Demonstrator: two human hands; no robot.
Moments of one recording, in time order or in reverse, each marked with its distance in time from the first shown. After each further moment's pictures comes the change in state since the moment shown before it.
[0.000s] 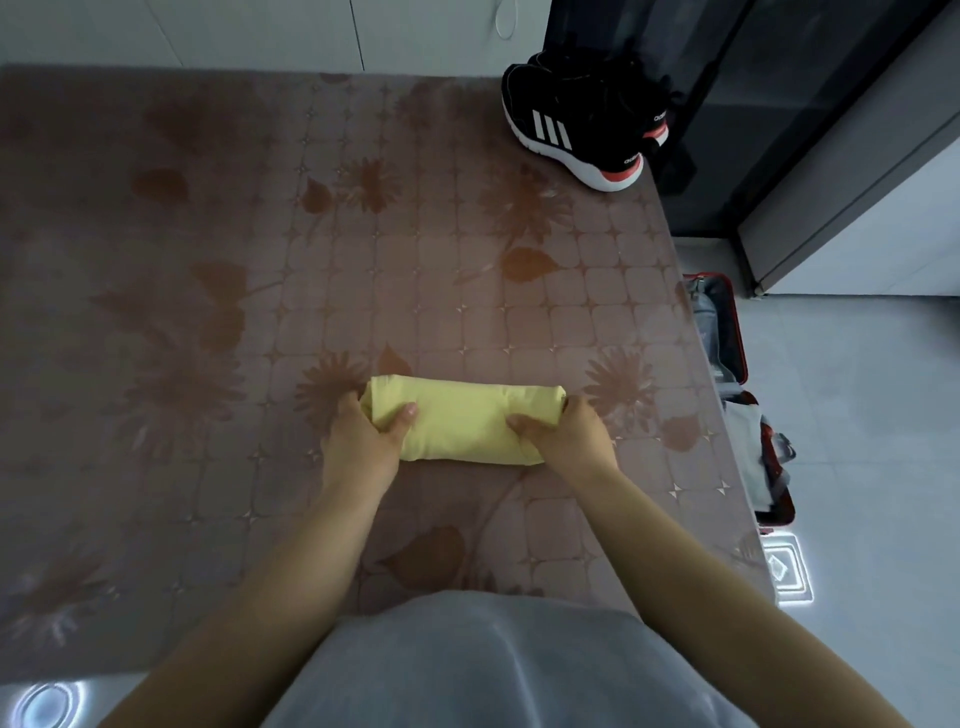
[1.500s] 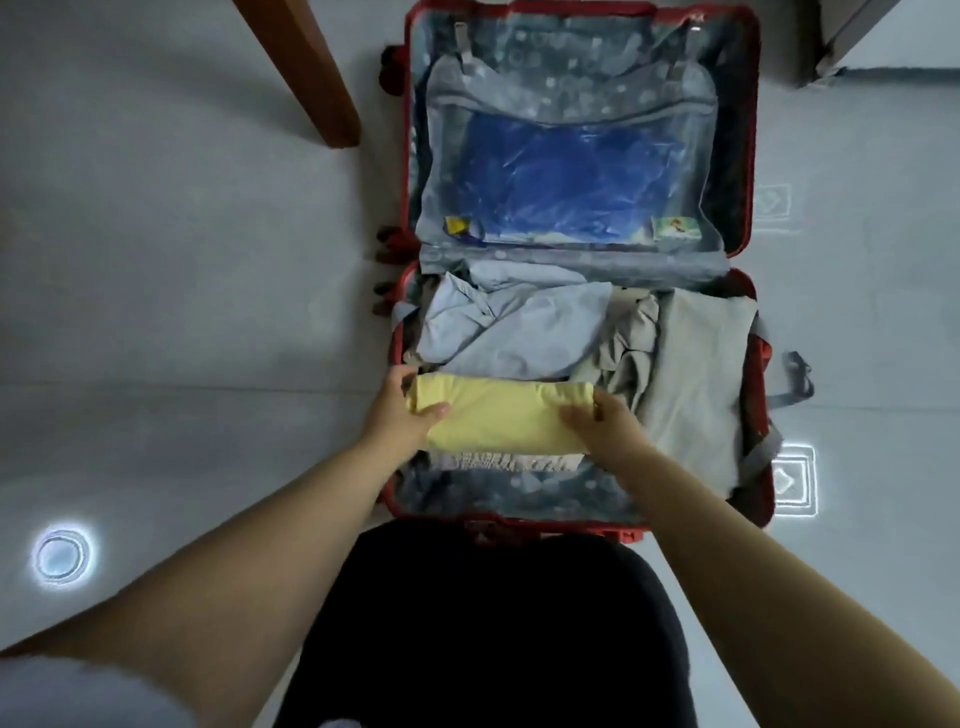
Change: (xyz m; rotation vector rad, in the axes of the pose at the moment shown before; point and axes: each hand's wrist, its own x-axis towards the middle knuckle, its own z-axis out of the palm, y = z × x) left_hand 0.051 -0.016 0.722 -0.022 -0.335 -0.144; right_hand 0.485 0.589 -0.061 0.161 -0.300 0.091
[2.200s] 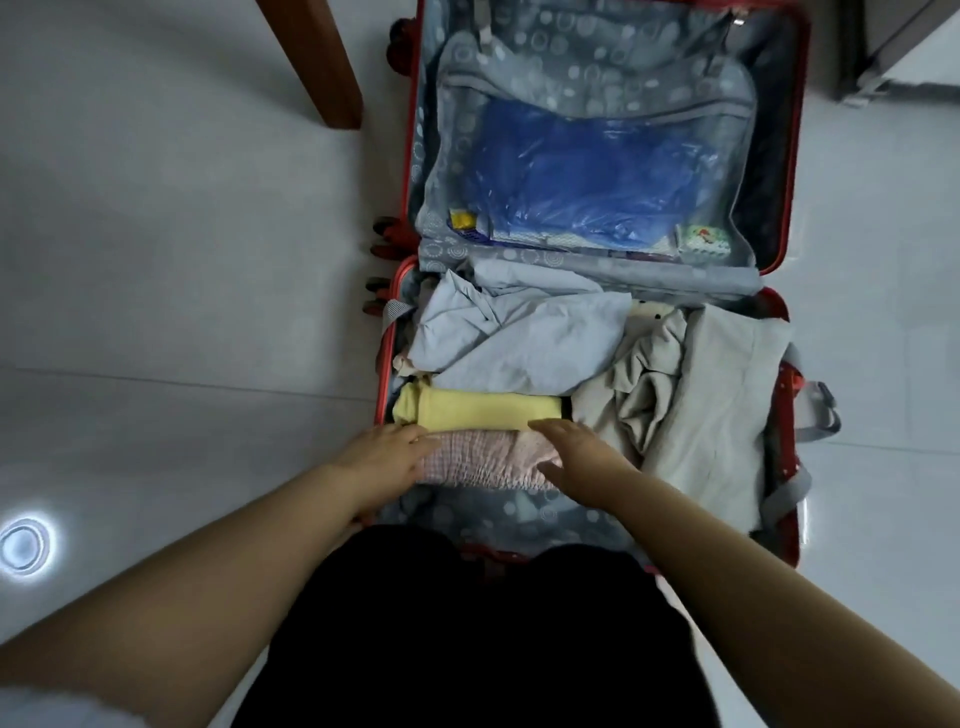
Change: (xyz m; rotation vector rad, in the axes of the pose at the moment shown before) left_hand 0.047 -0.060 0.015 1.154 -0.484 0.486; right_hand 0.058 0.027 0.028 -0.893 -0.354 -0.355
